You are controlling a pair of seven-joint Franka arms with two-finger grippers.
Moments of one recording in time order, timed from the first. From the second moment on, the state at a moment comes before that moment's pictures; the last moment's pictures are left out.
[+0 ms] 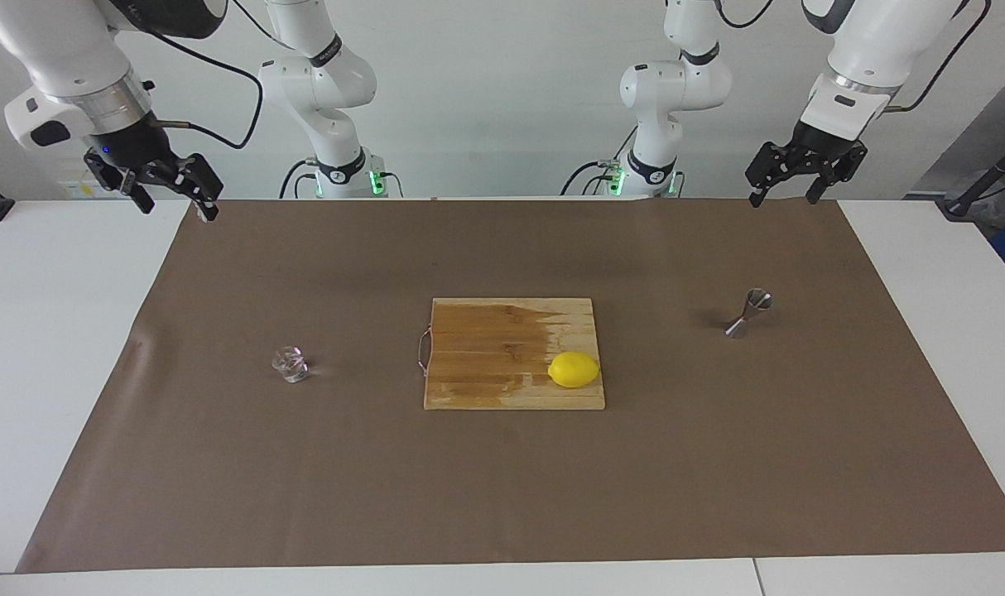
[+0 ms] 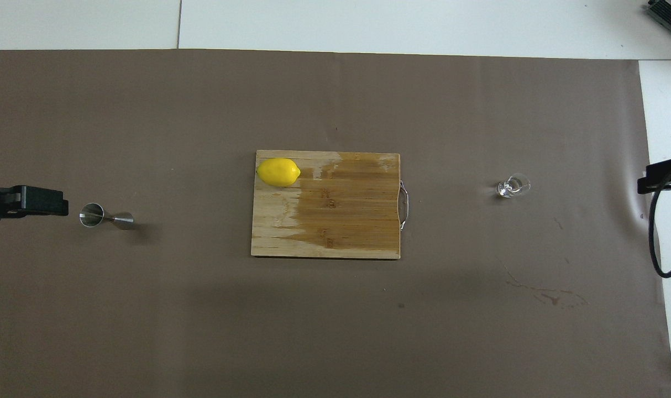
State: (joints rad) left arm -0.02 -0.19 -0.03 -1.77 -0.02 1.63 -0.07; right arm 0.03 -0.03 -0.14 -1.57 -0.03 1.52 0.04
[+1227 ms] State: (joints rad) left arm -0.01 -0.18 0.01 -1.76 -0.07 1.57 -0.06; right arm 0.03 -0.03 -0.14 -1.57 -0.03 1.52 0.04
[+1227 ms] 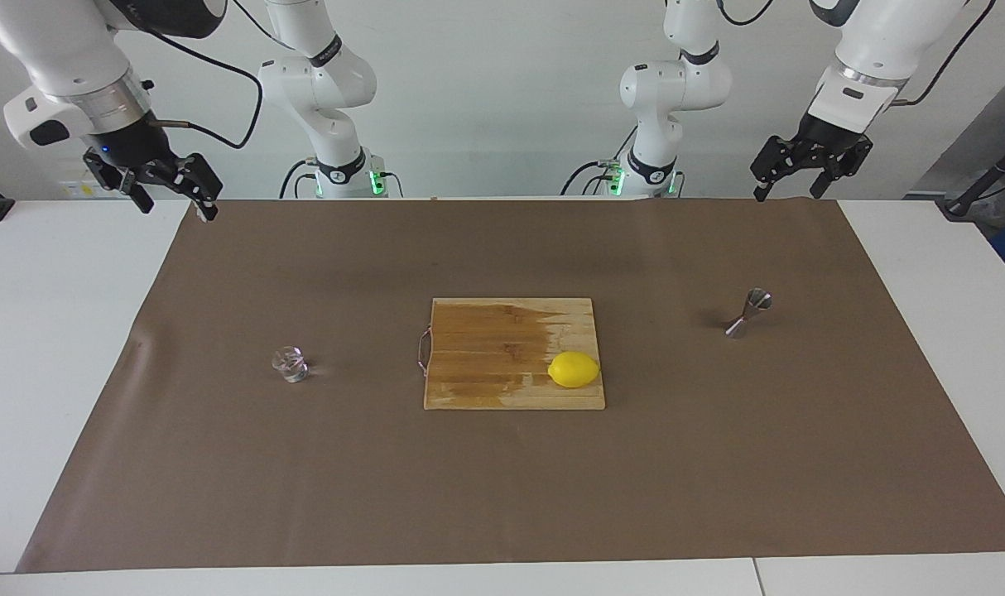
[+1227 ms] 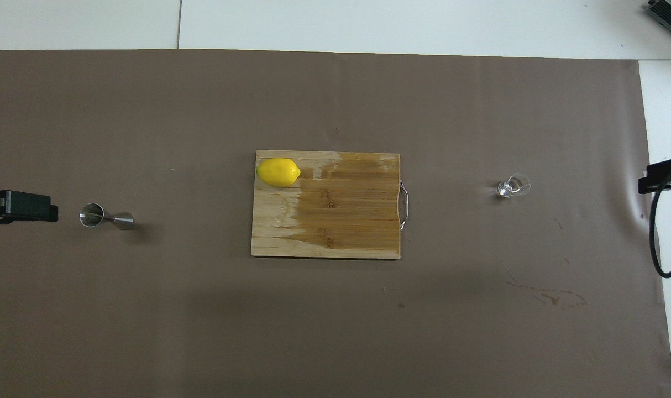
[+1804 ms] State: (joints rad) left arm 0.17 0.12 0.02 -1.52 -0.33 1.36 -0.08; right arm 0.03 0.01 -0.14 -1.57 -0.03 1.54 0.04
